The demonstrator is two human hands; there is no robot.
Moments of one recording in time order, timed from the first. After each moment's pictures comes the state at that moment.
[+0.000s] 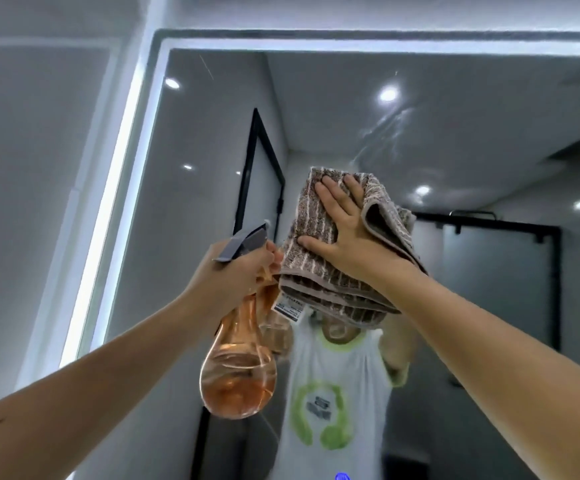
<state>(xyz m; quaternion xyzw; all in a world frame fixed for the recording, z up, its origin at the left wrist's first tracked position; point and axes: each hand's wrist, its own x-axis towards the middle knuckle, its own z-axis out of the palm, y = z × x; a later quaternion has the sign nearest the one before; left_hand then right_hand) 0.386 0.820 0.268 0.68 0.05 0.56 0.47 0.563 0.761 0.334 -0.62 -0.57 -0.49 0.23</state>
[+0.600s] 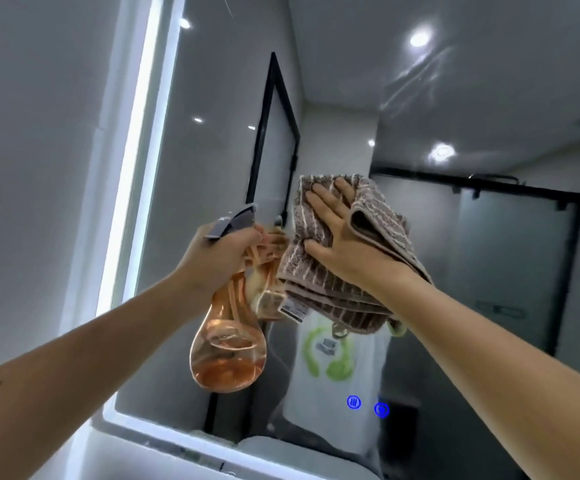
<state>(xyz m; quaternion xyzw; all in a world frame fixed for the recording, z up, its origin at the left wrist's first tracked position) 0.356 0.826 0.222 0.64 0.10 0.55 0.52 0.536 0.766 0.267 -0.65 -0.60 -0.44 0.16</state>
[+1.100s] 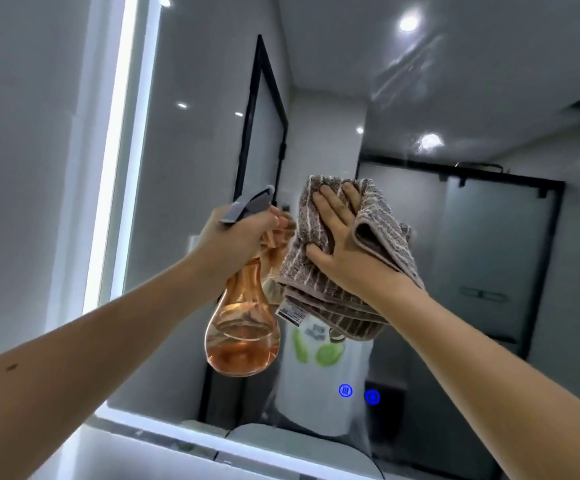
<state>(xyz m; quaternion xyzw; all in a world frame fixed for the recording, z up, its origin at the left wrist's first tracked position) 0.369 0.813 0.238 0.67 0.06 0.54 0.51 0.539 0.757 0.248 -0.67 -0.57 -0.44 0.20</state>
